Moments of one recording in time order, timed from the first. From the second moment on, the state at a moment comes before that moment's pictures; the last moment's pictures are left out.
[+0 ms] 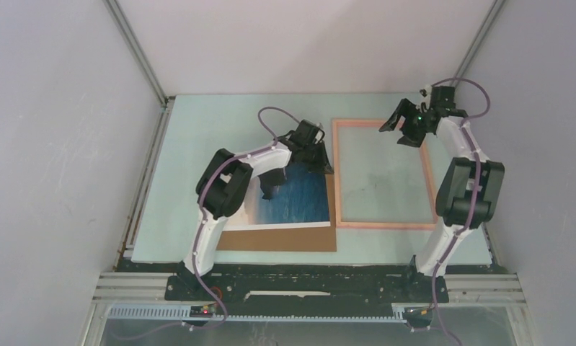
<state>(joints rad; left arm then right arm) -0.66 2.26 1.69 -0.27 0.30 -0.76 -0.17 1.92 1.57 -0.60 -0.47 0.37</state>
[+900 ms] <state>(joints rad) -0.56 1.70 1.34 -0.41 0.58 -0.54 -0.37 2.08 1.71 -0.77 -0.23 0.29</state>
